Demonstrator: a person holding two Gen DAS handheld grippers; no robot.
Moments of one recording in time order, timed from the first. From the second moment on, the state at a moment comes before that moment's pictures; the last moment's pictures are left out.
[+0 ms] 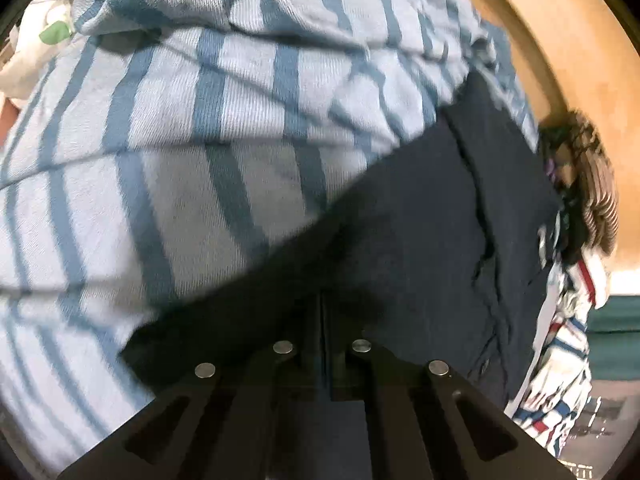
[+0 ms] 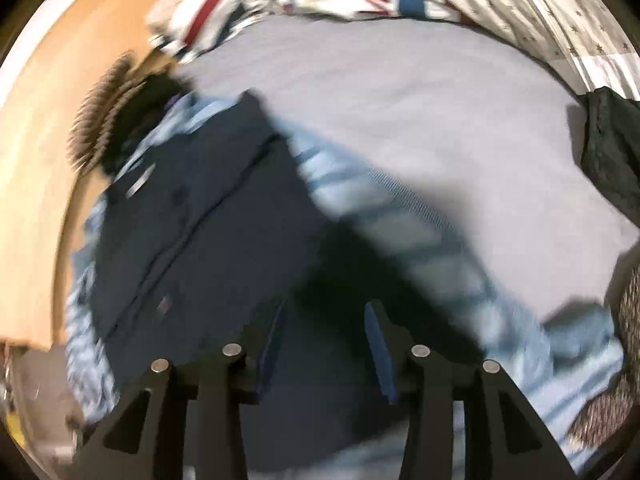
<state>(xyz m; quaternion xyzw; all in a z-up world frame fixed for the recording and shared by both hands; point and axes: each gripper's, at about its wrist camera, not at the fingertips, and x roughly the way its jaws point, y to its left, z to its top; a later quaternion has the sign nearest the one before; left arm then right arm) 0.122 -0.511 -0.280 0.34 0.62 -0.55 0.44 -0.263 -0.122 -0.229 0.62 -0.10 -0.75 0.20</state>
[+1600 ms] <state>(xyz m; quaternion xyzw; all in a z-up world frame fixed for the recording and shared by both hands) 0.208 -0.314 -0.102 0.37 0.34 -0.83 0.23 0.095 -0.186 -0.098 0.41 0.20 -0.82 0.34</state>
